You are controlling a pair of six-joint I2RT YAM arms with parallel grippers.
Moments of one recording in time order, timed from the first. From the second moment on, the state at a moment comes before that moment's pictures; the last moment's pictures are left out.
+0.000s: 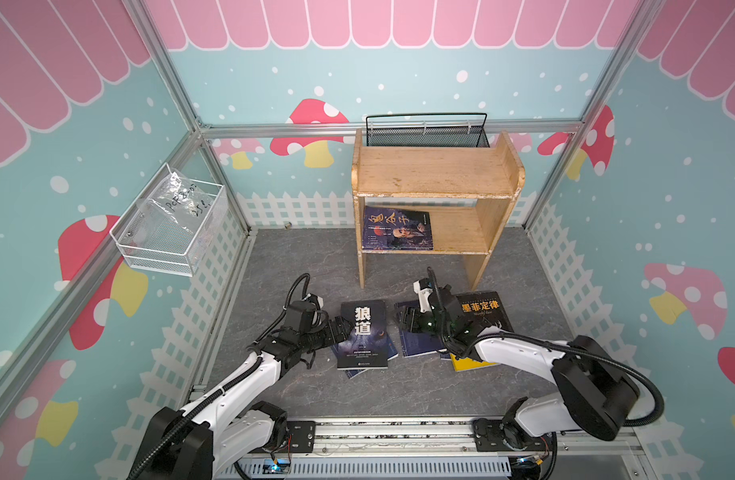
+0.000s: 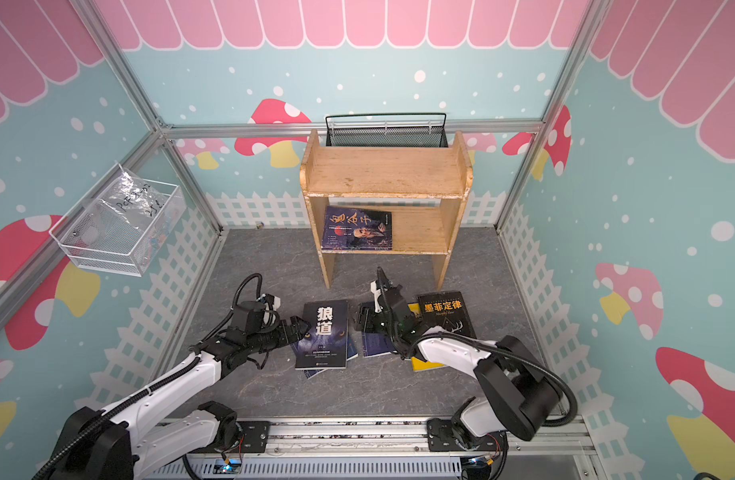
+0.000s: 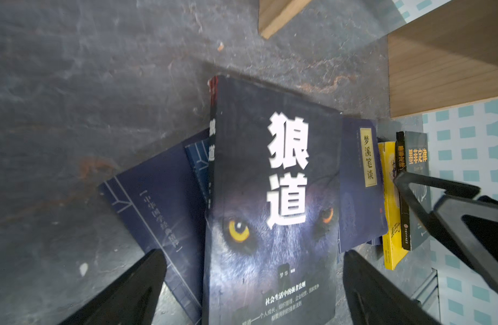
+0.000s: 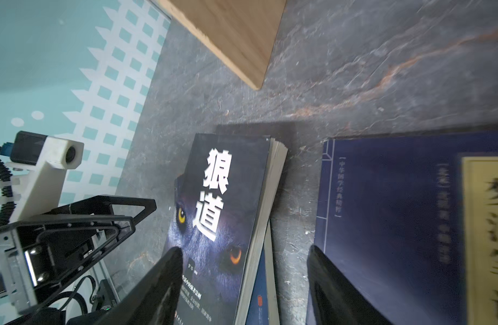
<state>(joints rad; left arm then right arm) -0.36 1.07 0.44 -0.18 0.29 -0.71 0.71 1.49 0.67 0.23 -0.20 0.72</state>
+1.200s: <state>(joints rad) -0.39 1.04 0.42 0.07 0.36 -0.91 0.75 1.87 0.90 0.37 -0.34 0.73</state>
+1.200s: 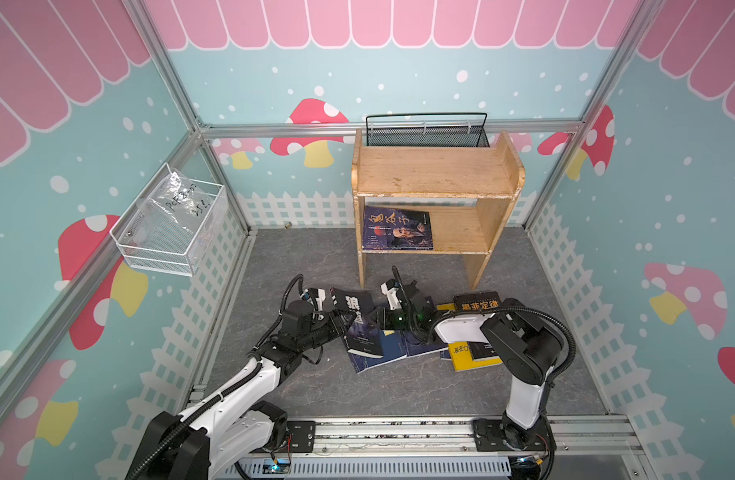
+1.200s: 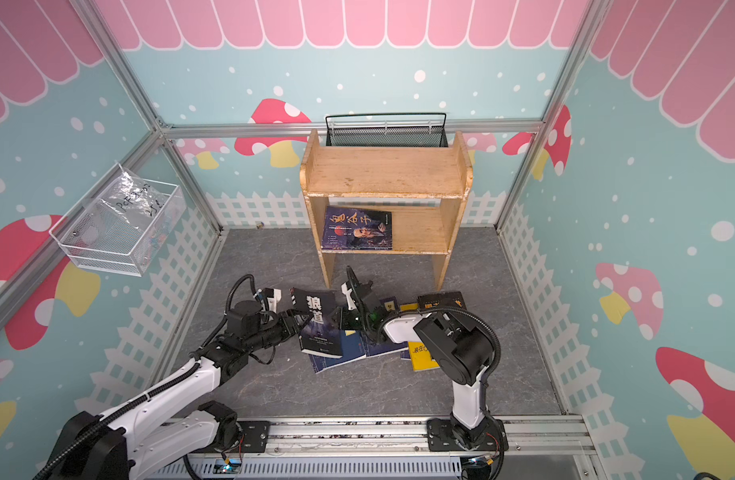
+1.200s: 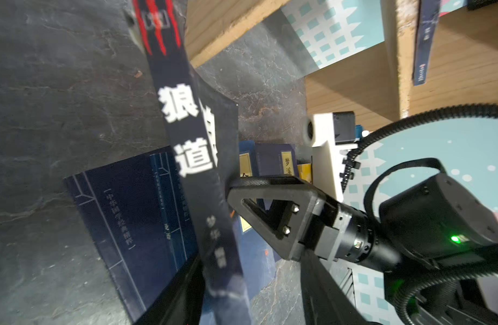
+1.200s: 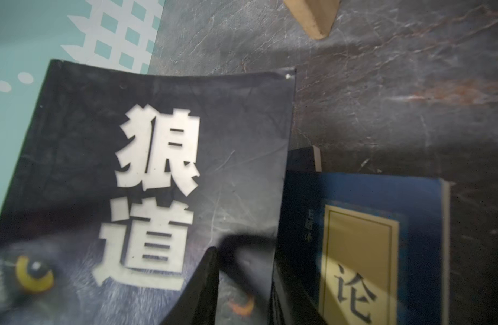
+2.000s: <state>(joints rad) -0.58 0.87 0.67 -0.12 0.24 -0.96 0.75 1.29 0.84 0.28 -0.11 0.73</state>
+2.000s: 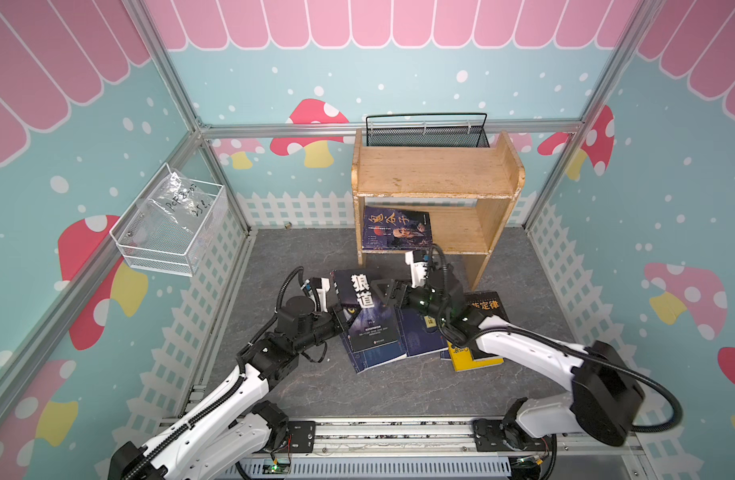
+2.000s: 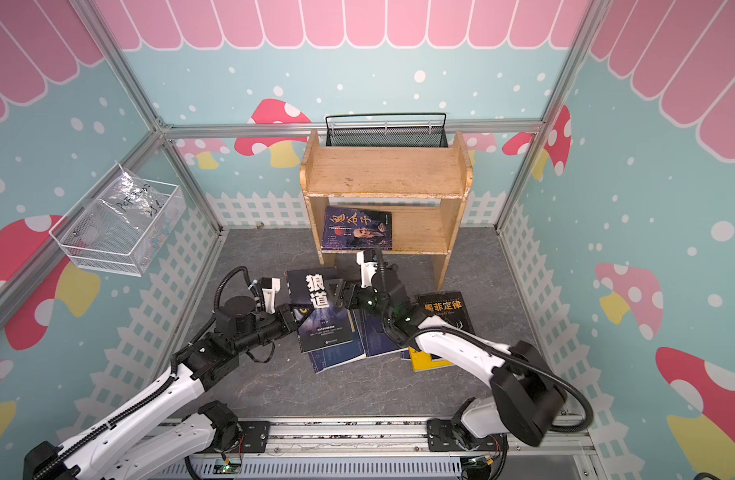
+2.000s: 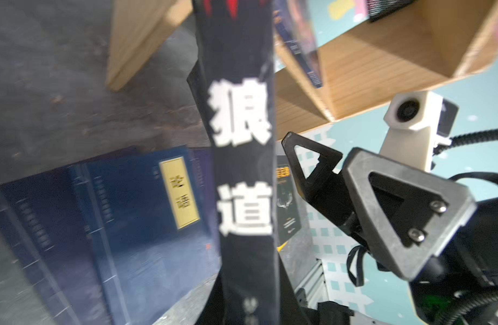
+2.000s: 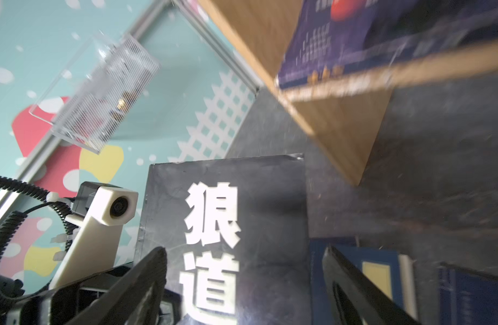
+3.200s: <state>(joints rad) -0.85 1.37 1.27 0.60 0.04 -0.74 0.73 1.00 0.70 0.87 -0.24 0.73</state>
